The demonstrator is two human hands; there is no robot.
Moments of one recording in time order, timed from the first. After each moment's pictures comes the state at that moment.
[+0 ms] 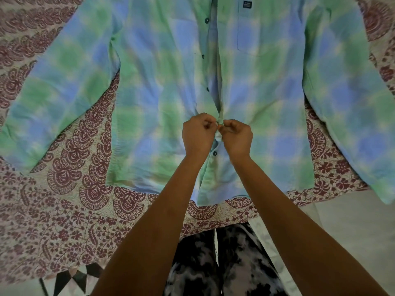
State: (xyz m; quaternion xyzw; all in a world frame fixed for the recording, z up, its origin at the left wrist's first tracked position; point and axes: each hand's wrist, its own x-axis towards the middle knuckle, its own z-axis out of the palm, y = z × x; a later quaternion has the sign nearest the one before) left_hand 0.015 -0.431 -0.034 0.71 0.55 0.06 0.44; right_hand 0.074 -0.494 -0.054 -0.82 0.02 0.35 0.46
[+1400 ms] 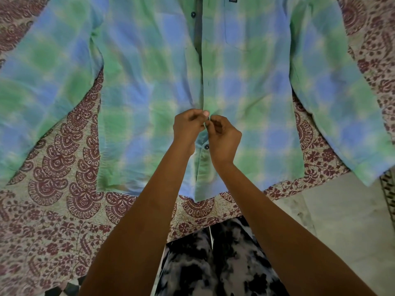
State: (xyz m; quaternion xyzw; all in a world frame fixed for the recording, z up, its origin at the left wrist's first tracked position) left_hand 0.013 -0.412 -0.045 0.43 0.58 0.05 0.69; right_hand 0.043 -0.492 -0.050 -0.85 -0.07 0.22 0.48
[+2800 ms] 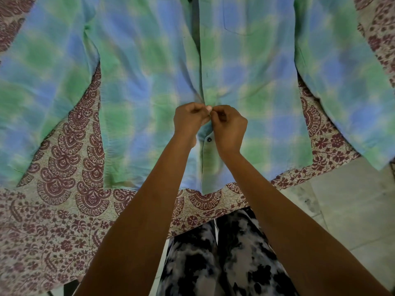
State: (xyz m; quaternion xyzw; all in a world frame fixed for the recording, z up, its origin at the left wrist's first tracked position) left_hand 0.009 -0.408 -0.052 0.43 0.57 0.03 0.69; right_hand 0.048 -0.488 -0.050 -0.88 -0.09 0.20 0.43
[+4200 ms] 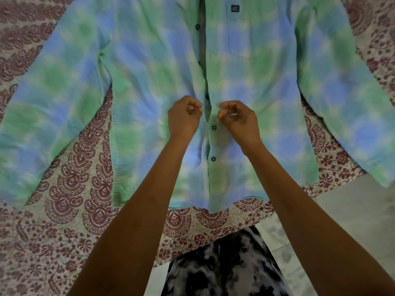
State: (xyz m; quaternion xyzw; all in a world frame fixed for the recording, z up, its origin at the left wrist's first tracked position) left_hand 0.021 -0.356 -0.044 0.69 0.52 0.03 0.50; right_hand 0.101 -0.471 -0.039 -0.79 -0.09 0.35 0.50
